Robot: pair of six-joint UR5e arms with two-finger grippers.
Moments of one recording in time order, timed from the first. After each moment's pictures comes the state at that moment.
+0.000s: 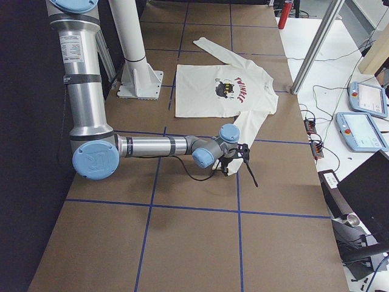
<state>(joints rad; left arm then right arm) -1.56 -1.56 -1.48 -2.12 -2.49 -0.10 1.07 -1.48 1.45 -0.99 2.26 0.69</state>
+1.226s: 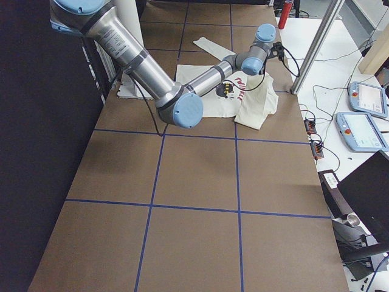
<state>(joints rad) -1.56 -1.55 -1.48 -2.12 -2.50 -0.10 0.95 -0.67 1.27 -1.05 2.33 0.96</state>
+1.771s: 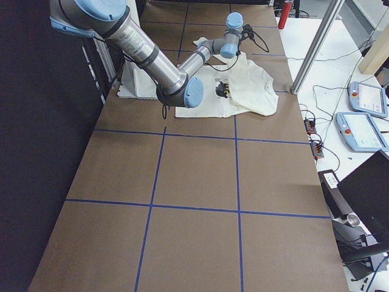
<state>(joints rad) -1.56 -1.55 -1.47 -2.12 -2.50 -0.10 0.65 -0.55 1.20 -0.92 2.02 0.97</state>
